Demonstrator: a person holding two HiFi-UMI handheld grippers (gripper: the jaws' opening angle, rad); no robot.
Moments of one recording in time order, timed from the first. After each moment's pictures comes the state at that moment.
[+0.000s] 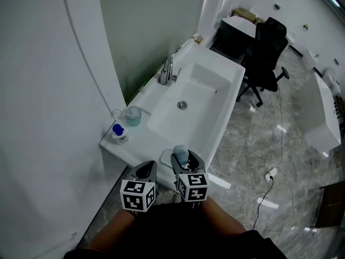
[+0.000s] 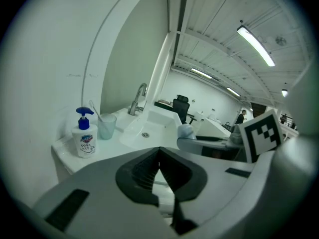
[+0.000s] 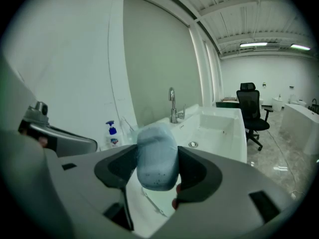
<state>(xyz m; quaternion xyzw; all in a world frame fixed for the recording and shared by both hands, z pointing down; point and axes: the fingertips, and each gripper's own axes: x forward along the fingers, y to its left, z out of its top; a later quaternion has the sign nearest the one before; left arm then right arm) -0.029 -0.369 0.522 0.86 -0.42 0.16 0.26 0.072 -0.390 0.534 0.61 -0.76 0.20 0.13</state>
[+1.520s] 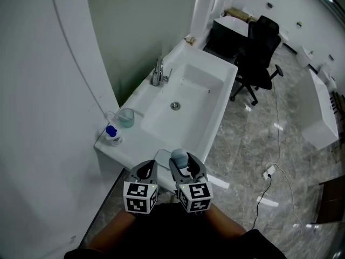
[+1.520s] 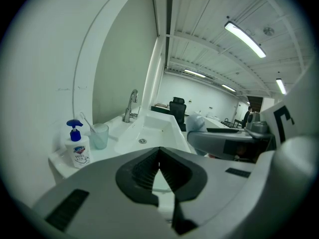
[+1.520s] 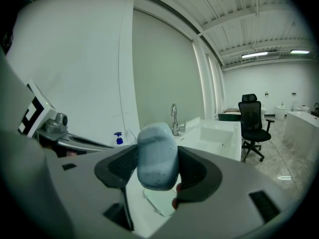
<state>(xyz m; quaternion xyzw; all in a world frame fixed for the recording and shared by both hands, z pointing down) -0.002 -0.364 0.508 0.87 -0.42 0.16 0.20 0.083 -0.359 0.488 0.61 -0.77 0.15 0.10</state>
